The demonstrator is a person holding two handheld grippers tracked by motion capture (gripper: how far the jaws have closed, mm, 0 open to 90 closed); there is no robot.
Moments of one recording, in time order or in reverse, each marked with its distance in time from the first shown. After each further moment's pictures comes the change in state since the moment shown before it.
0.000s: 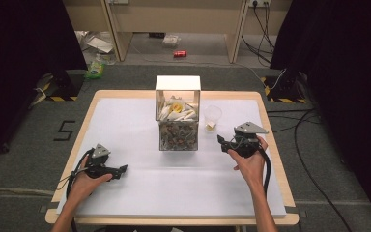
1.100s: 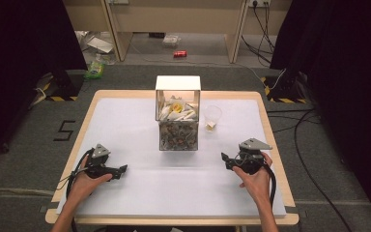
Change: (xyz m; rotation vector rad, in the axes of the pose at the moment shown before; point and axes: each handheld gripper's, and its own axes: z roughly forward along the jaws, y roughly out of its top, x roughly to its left) left arm 0.000 0.000 0.000 -0.002 0.000 -0.002; right arm 0.002 -0.045 -0.016 0.087 0.018 0.017
